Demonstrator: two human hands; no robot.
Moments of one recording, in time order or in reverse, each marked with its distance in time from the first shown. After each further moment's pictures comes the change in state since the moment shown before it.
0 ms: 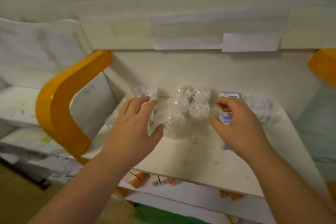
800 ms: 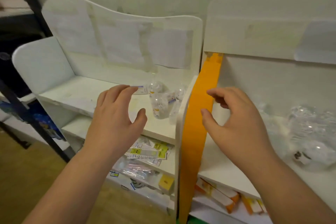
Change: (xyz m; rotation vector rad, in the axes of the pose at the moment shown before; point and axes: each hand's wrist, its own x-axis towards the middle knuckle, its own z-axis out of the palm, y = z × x) left_hand -0.050 -0.354 -0.134 -0.046 0.142 -0.342; right_hand -0.006 -0.305 0.262 0.045 -0.062 -0.286
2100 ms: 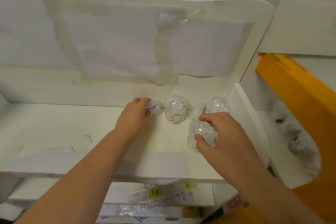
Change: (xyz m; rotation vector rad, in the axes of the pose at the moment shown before) left_hand 0.251 -0.231 0.217 -0.175 -0.486 0.227; right_hand 0.101 -0.022 0.247 -0.320 -0.091 0.391
